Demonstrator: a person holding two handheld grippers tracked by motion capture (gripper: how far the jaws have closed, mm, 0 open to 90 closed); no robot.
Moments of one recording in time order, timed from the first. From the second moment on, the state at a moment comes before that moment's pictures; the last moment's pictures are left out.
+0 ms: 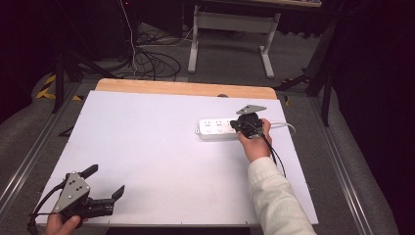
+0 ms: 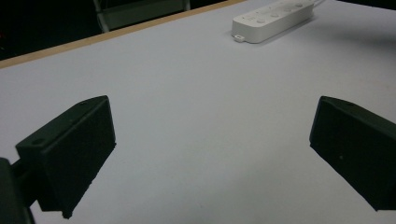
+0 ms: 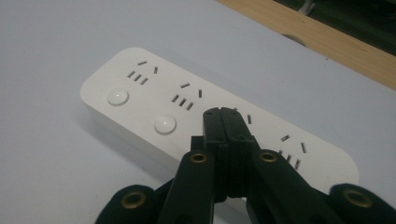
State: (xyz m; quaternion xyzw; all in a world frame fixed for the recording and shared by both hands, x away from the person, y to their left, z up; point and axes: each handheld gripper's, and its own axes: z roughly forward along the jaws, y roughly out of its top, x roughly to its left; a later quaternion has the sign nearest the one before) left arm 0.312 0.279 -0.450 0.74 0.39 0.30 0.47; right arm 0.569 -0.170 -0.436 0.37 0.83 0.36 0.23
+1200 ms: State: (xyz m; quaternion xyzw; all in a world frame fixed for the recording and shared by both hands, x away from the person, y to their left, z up) left arm 0.312 0.279 -0.450 0.74 0.39 0.29 0.47; right arm 0.579 -0.168 -0.454 0.39 0.83 0.34 0.22
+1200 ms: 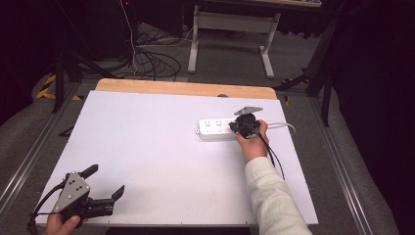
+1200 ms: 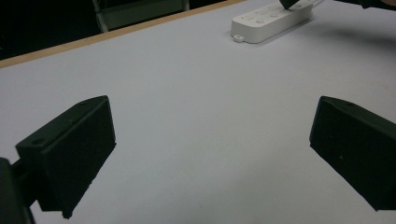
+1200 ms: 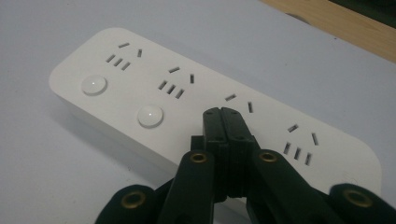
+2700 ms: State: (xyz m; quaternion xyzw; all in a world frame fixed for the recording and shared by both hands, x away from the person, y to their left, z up) left arm 0.311 0.278 -0.450 0.74 0.39 0.30 0.47; right arm 0.576 -0.153 -0.455 0.40 0.83 0.31 0.23
